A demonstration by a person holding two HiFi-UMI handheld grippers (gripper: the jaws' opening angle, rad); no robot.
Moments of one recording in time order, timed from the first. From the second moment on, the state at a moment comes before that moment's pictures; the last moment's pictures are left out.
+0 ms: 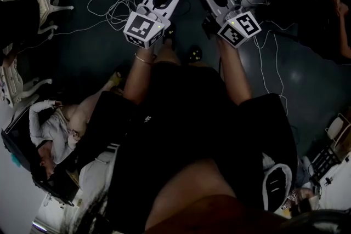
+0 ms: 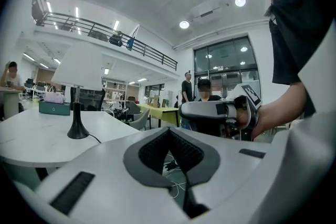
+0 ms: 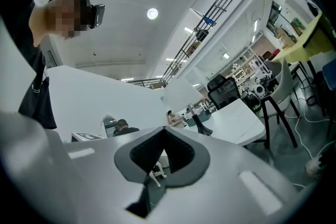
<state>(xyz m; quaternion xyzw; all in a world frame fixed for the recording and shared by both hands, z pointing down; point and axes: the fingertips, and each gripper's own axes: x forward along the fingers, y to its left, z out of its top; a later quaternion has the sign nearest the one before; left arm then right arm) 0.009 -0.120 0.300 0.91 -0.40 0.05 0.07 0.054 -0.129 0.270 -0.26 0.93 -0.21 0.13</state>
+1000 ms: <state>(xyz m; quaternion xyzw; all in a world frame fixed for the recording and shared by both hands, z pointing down) 0.023 -0.142 0.235 0.93 -0.38 0.03 0.03 0.066 -0.143 0.195 -0.24 0.95 -0.14 0.14</state>
